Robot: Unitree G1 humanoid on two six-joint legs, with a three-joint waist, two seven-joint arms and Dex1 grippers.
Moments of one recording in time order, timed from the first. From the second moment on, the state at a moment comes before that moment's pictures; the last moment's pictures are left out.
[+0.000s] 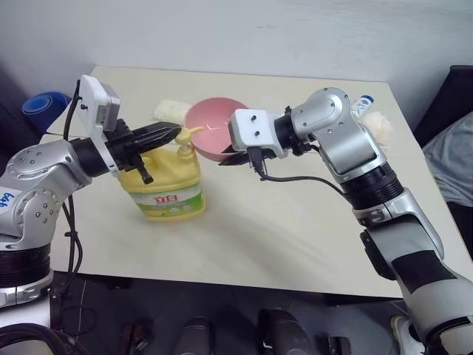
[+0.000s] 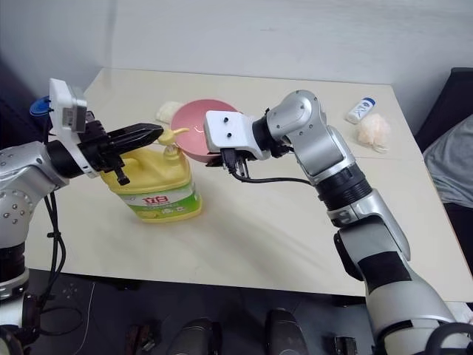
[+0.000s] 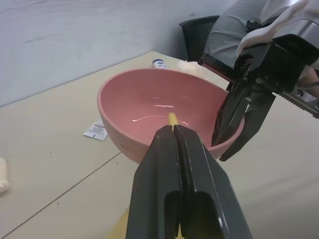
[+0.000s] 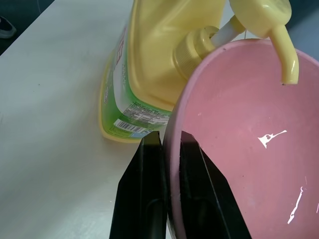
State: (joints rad) left arm -0.58 0.84 0.20 -0.23 -0.74 0.71 -0.70; right arm -1.19 -0.42 0.39 0.30 -0.02 0.18 1.33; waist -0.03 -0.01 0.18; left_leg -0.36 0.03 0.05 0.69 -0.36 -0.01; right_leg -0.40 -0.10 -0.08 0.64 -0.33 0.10
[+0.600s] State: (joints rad) left arm -0.63 0.86 0.16 -0.22 -0.70 0.81 -0.71; right arm -1.16 -0.41 0.39 0.29 -0.03 0.20 1.32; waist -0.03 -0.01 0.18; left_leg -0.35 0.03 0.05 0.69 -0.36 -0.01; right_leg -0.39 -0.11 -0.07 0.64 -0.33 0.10
